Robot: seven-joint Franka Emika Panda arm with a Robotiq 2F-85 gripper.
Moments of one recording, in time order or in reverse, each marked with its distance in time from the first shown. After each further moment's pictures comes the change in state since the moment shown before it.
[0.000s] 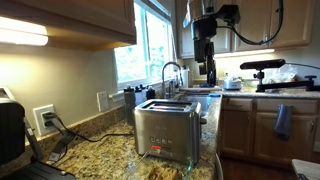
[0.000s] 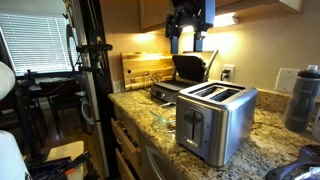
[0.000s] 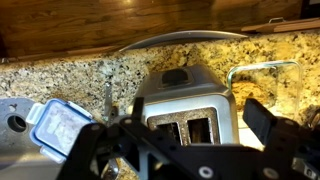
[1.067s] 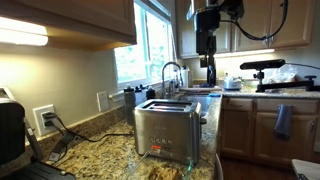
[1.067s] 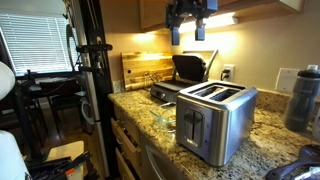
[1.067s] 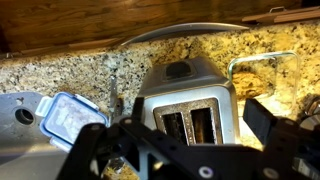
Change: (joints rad) arm -0.001 -0.044 -0.017 0.008 0.001 0.000 -0.001
